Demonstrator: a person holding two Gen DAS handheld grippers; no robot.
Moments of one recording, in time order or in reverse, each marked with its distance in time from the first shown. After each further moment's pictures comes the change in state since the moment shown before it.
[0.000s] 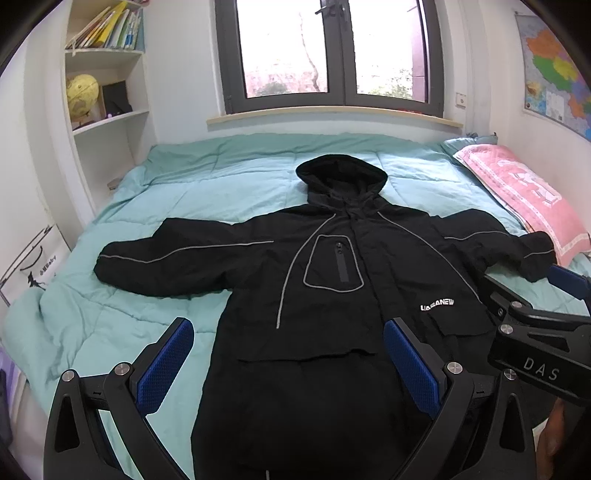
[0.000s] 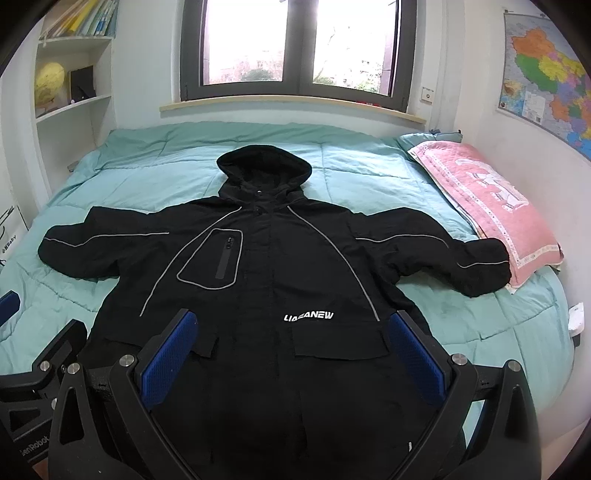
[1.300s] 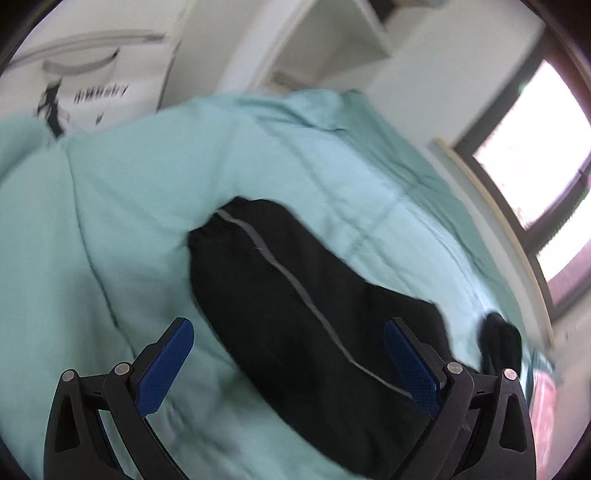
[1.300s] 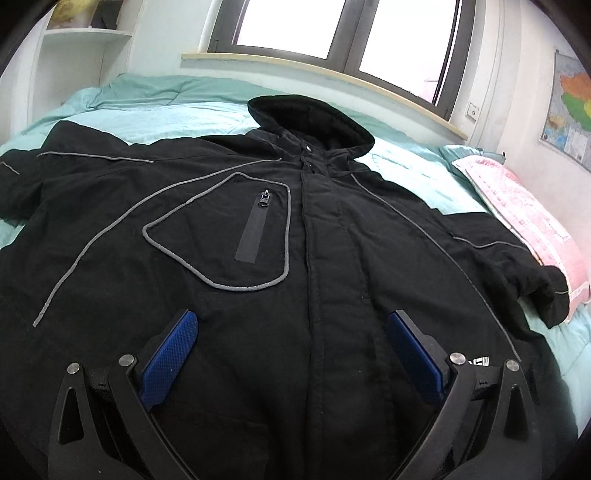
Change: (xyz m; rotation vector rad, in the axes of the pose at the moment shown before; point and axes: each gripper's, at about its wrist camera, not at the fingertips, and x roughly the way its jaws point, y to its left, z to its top) left arm 0.279 0.447 0.014 -0.848 0.052 0.068; right arm 0.225 0.100 -0.042 -0.170 -0.049 -0.067
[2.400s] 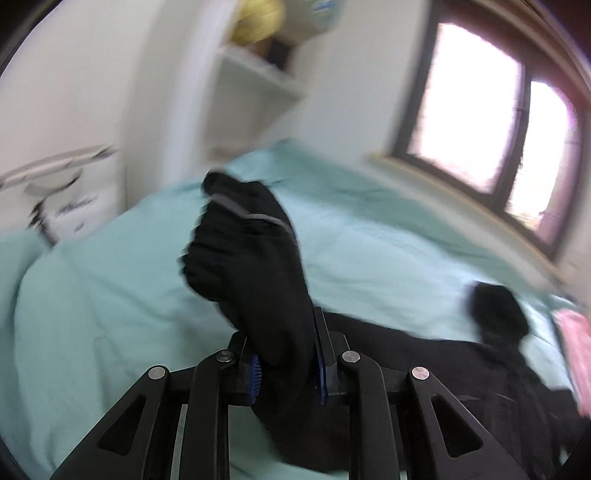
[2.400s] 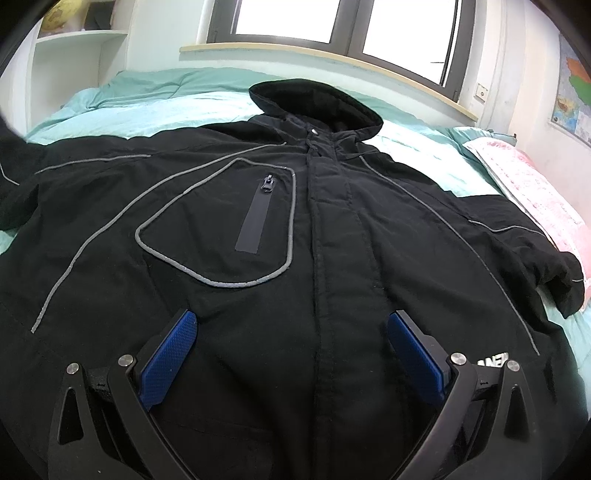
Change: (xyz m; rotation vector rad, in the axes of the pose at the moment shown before) left arm -0.092 -0.104 -0.063 0.380 -0.256 -0.080; right arm 0.010 -0.001 -0.003 0.040 0.056 0.048
